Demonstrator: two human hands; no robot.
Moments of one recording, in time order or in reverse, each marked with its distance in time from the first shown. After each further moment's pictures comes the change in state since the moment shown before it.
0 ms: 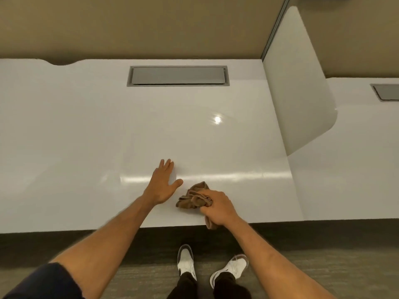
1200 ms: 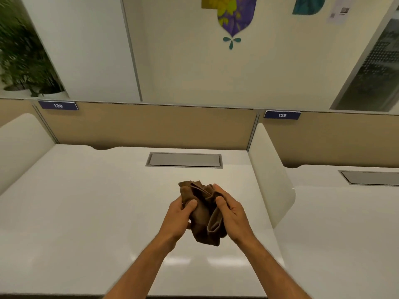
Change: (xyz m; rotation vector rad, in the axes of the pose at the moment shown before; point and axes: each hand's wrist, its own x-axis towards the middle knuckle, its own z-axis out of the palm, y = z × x) left_hand -0.130 0.215 -0.130 -0.929 0.308 0.135; right_hand -0.087 -0.149 -0.159 0.485 0.395 -0.326
